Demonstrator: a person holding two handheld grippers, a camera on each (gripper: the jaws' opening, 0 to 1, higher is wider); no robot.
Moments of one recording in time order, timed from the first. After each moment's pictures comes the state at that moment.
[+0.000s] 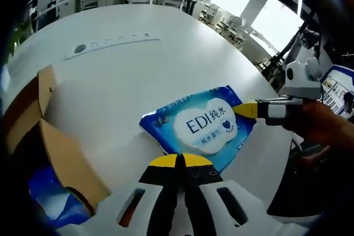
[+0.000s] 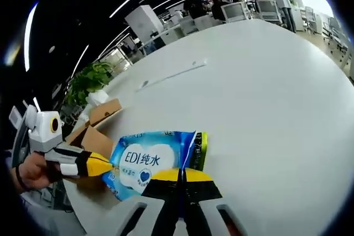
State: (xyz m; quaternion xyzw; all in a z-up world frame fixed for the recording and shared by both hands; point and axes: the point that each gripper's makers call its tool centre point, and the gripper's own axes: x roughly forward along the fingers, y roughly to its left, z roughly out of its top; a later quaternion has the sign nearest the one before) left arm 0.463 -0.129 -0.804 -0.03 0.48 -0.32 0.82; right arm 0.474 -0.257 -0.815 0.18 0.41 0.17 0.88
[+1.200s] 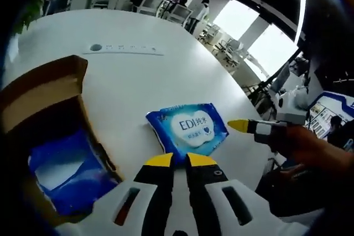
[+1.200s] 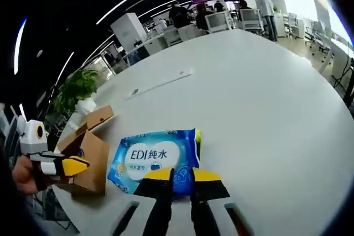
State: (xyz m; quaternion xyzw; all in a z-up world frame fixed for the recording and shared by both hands) left arm 0.438 -0.089 -0.757 -0.13 0.44 -0.34 0.82; right arm 0.433 -0.260 -0.785 0.18 0.39 0.07 0.90
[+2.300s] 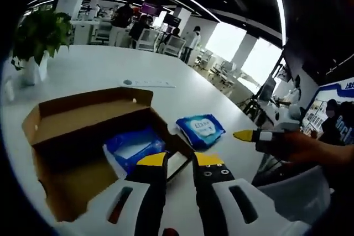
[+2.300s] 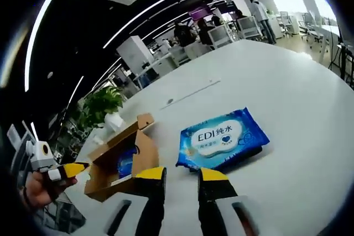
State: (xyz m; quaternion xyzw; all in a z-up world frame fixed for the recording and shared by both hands) left arm 0.391 0.064 -0.690 -0.11 0.32 -0.34 0.88; right arm 0.382 -0.161 -0.739 0.24 0.31 0.10 0.91
